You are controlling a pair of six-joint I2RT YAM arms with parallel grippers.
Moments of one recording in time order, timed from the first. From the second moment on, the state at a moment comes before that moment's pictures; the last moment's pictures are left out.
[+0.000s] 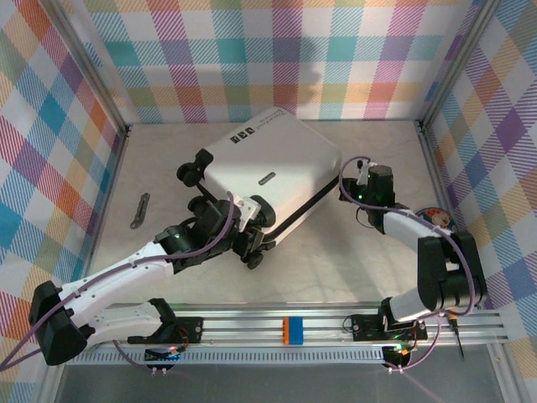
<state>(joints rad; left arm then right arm) -0.84 1.07 0.87 -0.53 -0.09 -0.25 0.16 1.44 0.69 0.20 -0.21 0.36</state>
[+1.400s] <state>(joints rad) -0.20 0.98 0.91 -0.46 0.00 -0.64 0.49 1.14 0.45 0.17 -0.01 0.31</state>
